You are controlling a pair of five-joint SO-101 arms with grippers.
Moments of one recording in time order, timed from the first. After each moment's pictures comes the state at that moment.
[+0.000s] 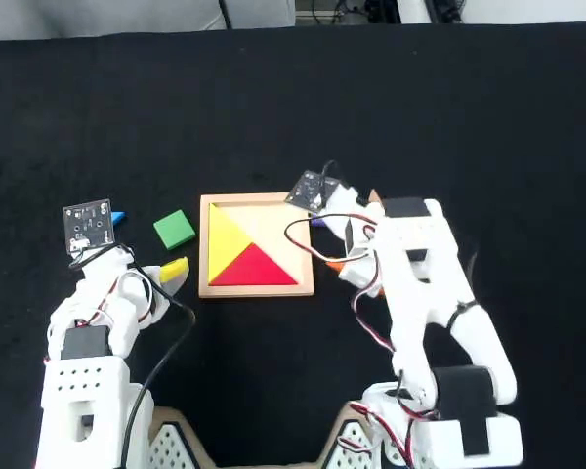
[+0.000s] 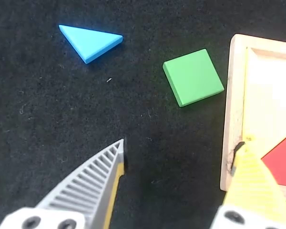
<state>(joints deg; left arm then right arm) -10.8 -66.5 84.1 41.5 4.7 -4.1 -12.7 41.2 64.5 52.4</state>
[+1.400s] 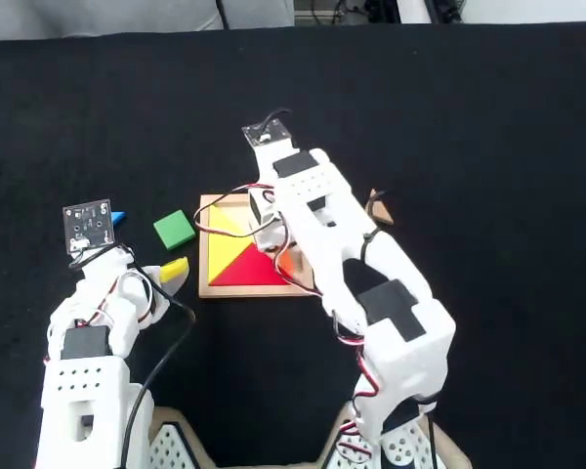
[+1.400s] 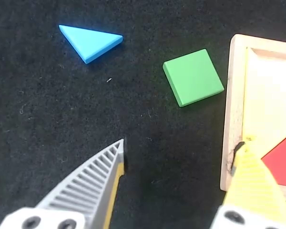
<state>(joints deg) -10.8 -66.5 84.1 41.5 4.7 -24.8 18.4 6.7 72.0 -6.5</state>
